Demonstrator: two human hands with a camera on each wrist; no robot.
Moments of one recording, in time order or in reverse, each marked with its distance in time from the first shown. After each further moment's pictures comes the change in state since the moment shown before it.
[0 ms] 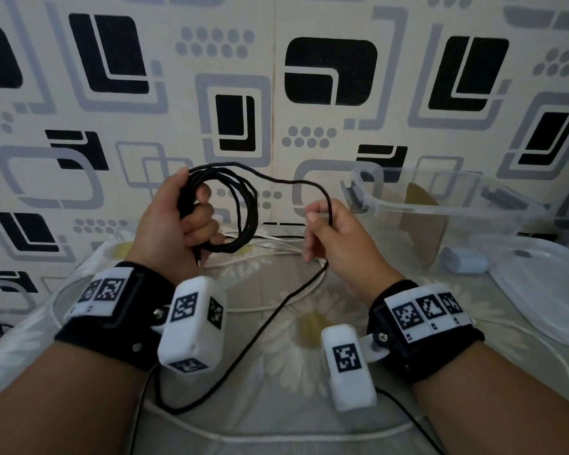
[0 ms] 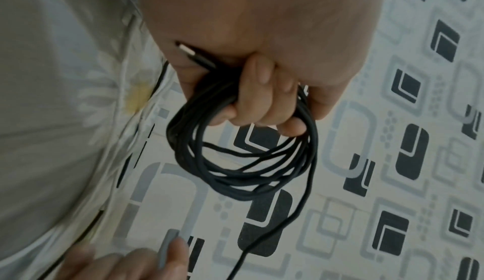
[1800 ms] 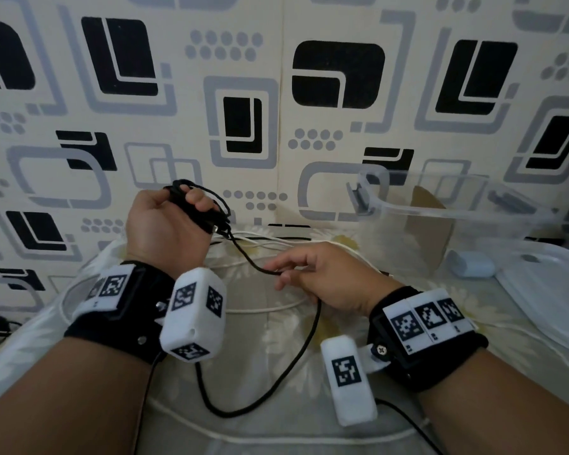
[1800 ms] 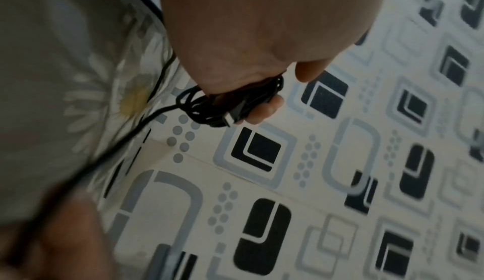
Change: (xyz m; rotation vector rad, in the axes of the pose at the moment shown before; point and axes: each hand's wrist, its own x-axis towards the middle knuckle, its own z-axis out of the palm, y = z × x) left_hand 0.018 -0.004 -0.022 -0.465 0.014 0.145; right_hand -0.016 -0.012 0.008 -0.436 -0.441 0.031
